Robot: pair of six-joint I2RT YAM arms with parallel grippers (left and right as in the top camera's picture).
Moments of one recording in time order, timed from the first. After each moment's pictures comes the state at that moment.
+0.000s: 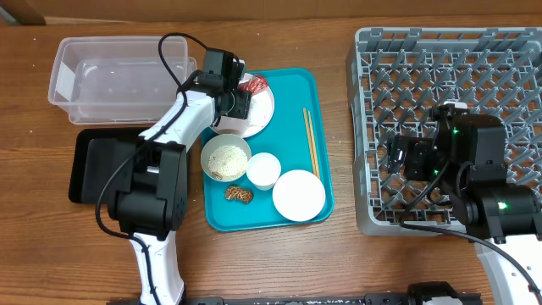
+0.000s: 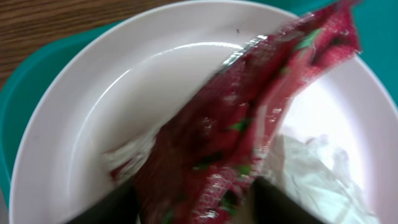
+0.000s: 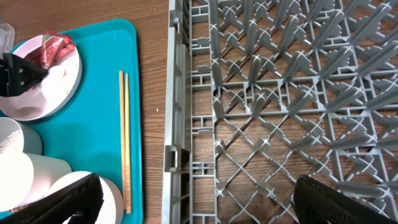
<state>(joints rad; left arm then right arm) -0.22 2.13 1.50 -0.43 0.03 -0.02 0.07 1.02 1.05 -0.88 -0.07 0.17</state>
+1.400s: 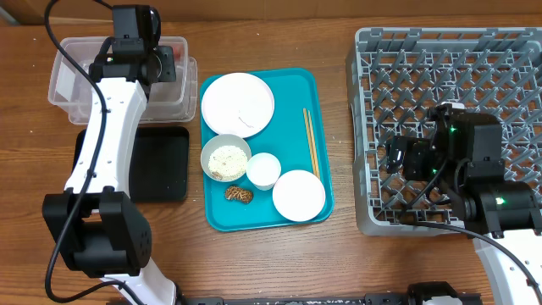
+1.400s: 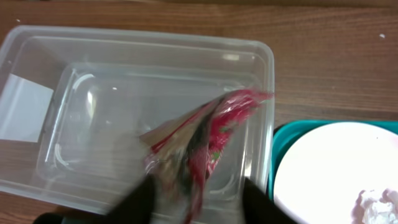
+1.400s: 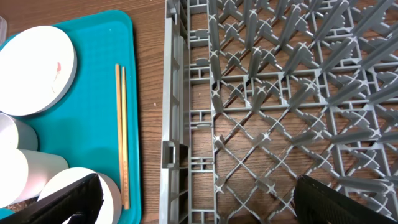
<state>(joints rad) 0.01 1.86 1.68 -0.71 -0.18 -0.05 0.07 1.04 1.05 -0.89 -0.07 0.17</state>
